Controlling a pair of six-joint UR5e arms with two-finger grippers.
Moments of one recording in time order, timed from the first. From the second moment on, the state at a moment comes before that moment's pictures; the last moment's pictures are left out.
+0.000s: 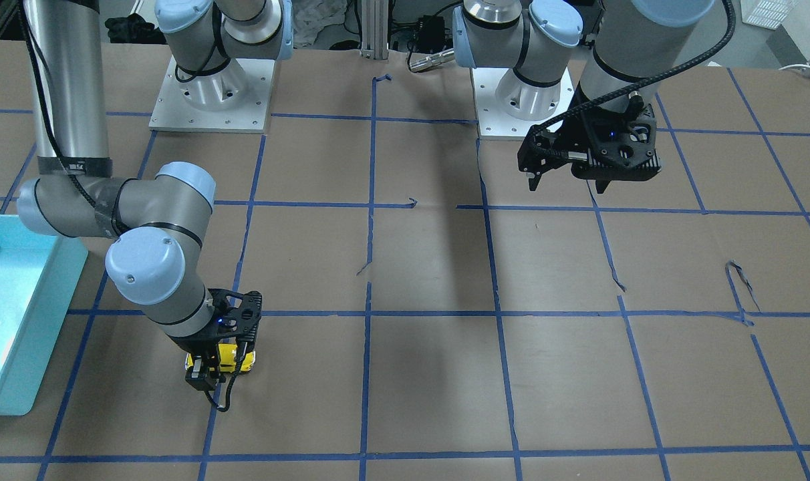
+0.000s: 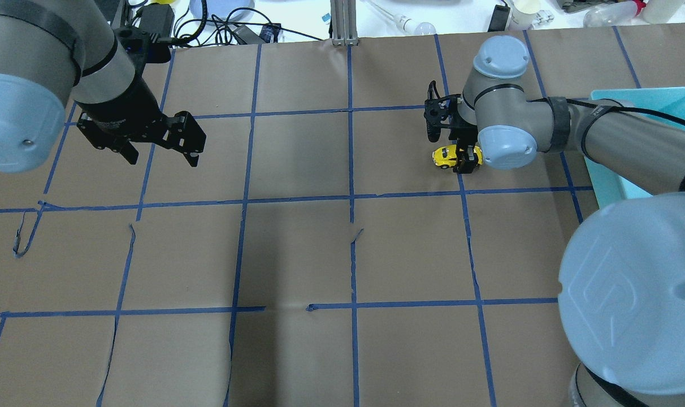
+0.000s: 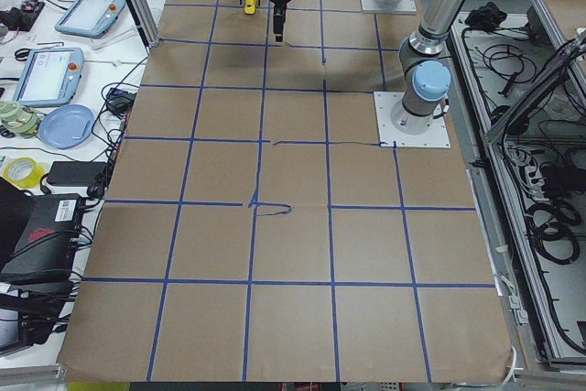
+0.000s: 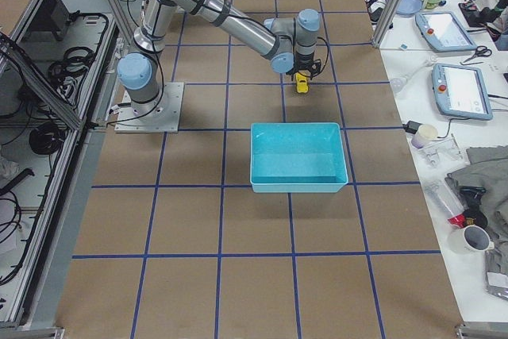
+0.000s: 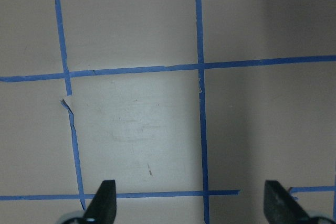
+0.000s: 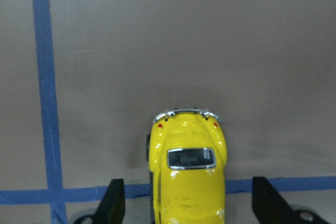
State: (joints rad) left arm -1.54 -1.55 -1.68 -1.49 1.63 0.08; right arm 1.56 -1.04 1.72 -2.34 -1.55 -1.57
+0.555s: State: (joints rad) left arm -1.54 -1.55 -1.68 -1.49 1.63 0.08; right arm 1.56 -1.05 1.70 -2.35 -1.55 -1.57
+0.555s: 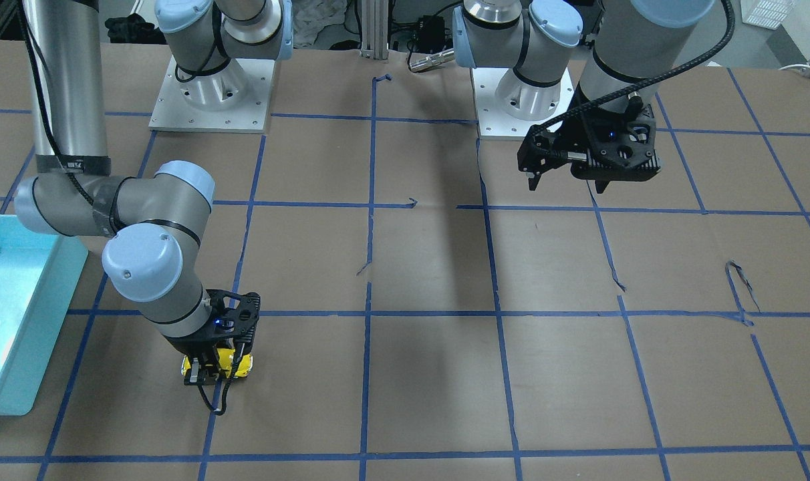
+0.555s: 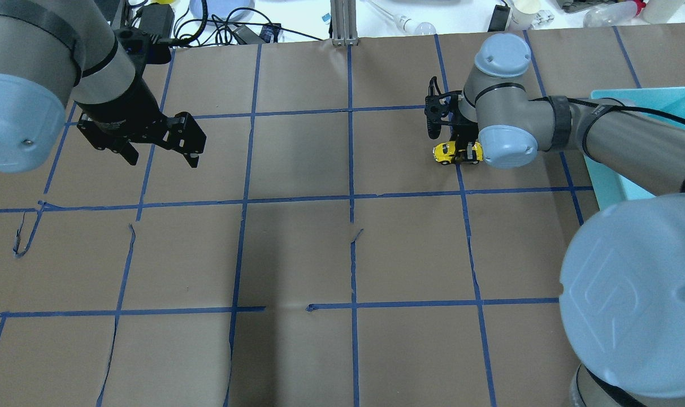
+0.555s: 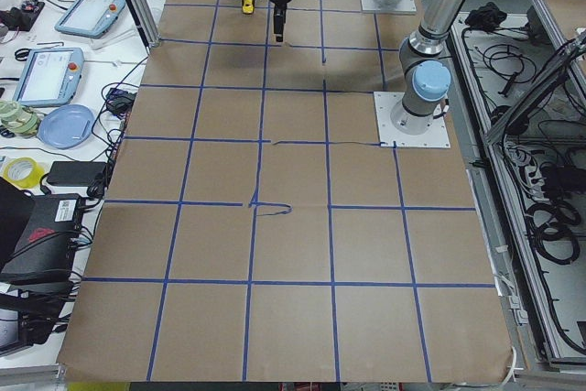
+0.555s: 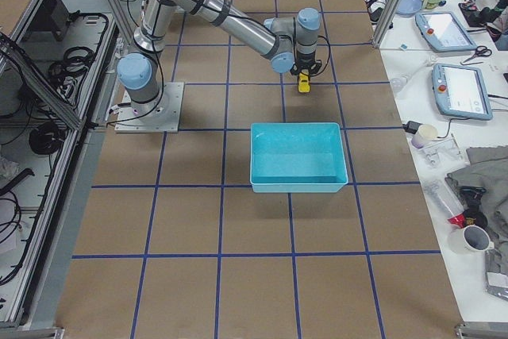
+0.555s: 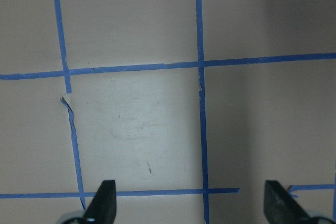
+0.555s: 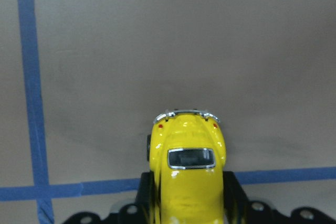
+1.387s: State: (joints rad) left arm -1.55 -1.55 -1.70 -1.51 1.62 0.09; right arm 1.30 -1.24 1.57 -2.14 -1.65 -1.86
